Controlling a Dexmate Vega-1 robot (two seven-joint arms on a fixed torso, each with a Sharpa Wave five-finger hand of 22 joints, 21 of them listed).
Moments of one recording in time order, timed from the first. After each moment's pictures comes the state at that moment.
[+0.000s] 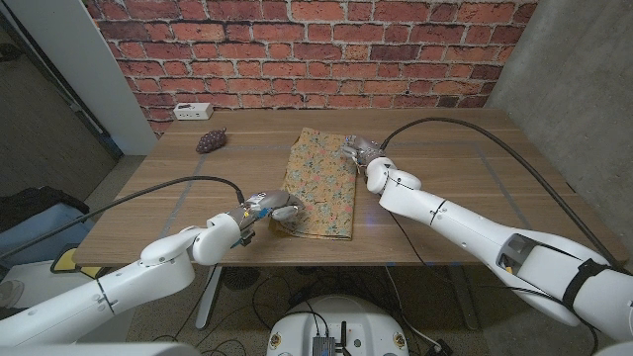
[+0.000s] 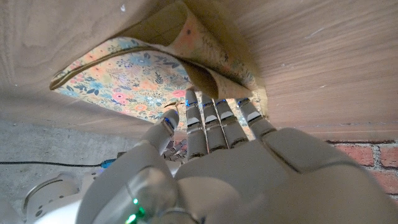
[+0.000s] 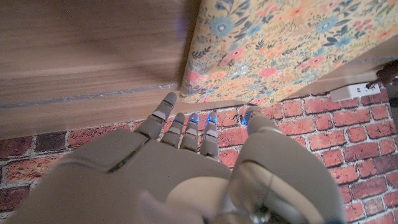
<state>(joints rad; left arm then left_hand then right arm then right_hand) 1.13 1.02 0.55 -2.04 0.38 0.19 0.10 0.25 0.15 0.79 -0.04 0.18 0.61 0.02 0.19 0.19 0.50 0.01 0.20 0.20 0.45 -0.03 0.19 0.18 0.23 0.15 0.59 0.18 -0.52 -0.43 -0.91 -1.52 -0.20 -0.62 -0.27 0.48 0.16 0.36 0.00 0.18 0.24 -0.04 0.18 0.19 0.15 0.02 0.19 0.20 0.04 -0.03 0.22 0.27 0.22 0.01 0.27 0.18</state>
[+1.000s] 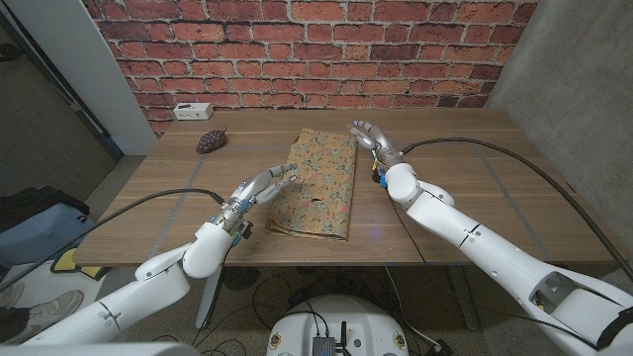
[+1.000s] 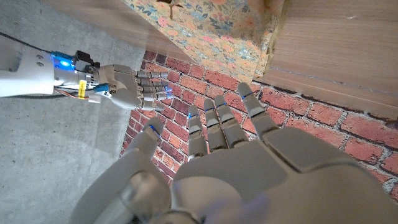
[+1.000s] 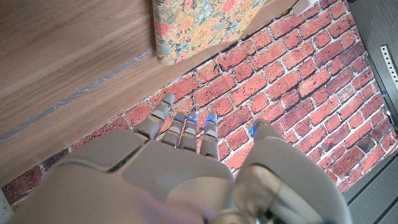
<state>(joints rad) 1.21 0.86 0.41 -1.82 0.22 -0.24 0.43 0.17 0.07 0.71 -0.04 0.17 0.39 -0.03 0.17 0.19 0.37 0.02 0.19 0.20 0.38 -0.01 0.18 0.18 0.21 0.14 0.54 0.18 -0.74 -0.50 -0.67 -1.66 -0.01 -0.27 -0.38 0.35 0.13 0.31 0.07 0.19 0.26 -0.02 0.19 0.19 0.16 0.06 0.20 0.20 0.05 -0.02 0.22 0.26 0.22 0.03 0.25 0.18</state>
